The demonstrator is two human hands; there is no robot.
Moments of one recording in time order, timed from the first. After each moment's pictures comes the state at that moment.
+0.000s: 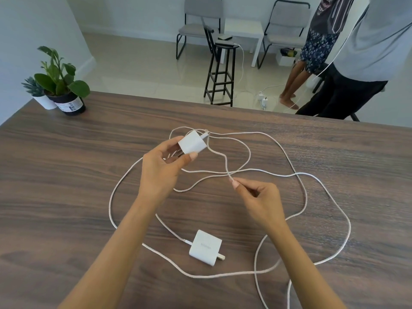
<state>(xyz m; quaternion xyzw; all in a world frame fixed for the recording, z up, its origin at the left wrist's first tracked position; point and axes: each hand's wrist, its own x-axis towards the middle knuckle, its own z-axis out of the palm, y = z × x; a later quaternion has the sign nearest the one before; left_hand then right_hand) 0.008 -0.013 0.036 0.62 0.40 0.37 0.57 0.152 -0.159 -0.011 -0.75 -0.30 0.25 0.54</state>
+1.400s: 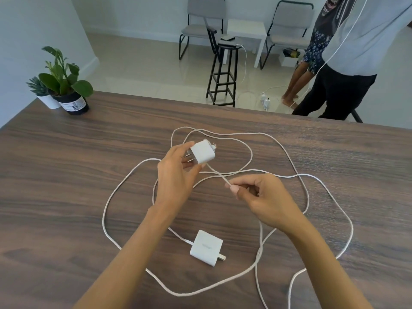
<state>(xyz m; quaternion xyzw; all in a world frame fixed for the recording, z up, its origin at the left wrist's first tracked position) 0.022 -0.026 0.013 0.76 0.38 0.38 0.37 0.156 -0.162 0.037 -0.75 -0.47 0.28 0.37</state>
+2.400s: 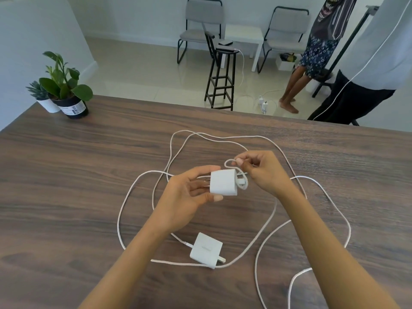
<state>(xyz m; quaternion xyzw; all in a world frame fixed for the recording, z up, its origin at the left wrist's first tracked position) 0.001 -0.051 0.028 0.65 0.25 0.23 0.68 0.203 -0.118 0.023 -0.75 -0.43 0.27 0.43</state>
